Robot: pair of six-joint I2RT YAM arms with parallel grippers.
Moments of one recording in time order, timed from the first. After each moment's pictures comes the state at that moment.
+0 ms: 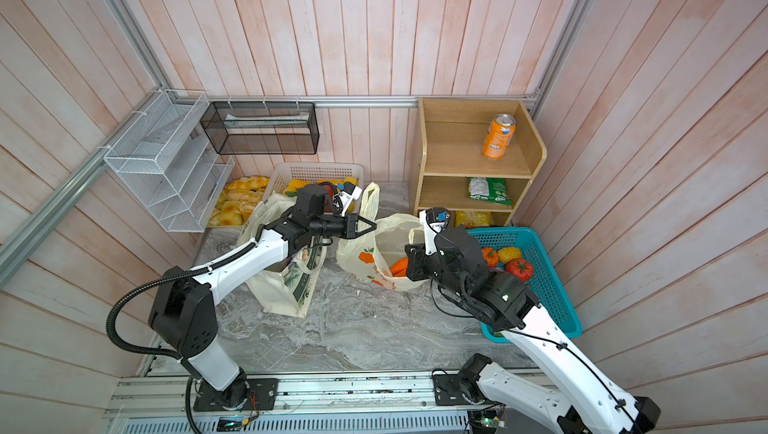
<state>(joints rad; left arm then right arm) -0.57 1.70 1.36 -0.14 0.64 -0.49 0.75 0.93 1.23 -0.77 0.11 0.49</state>
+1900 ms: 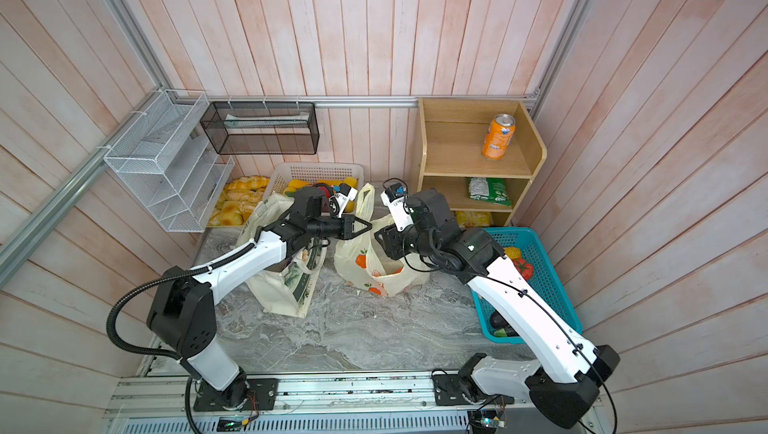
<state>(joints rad) -0.52 1.74 1.33 -0.10 0.68 -0.47 0.71 1.25 1.47 -0.85 -0.06 0.19</state>
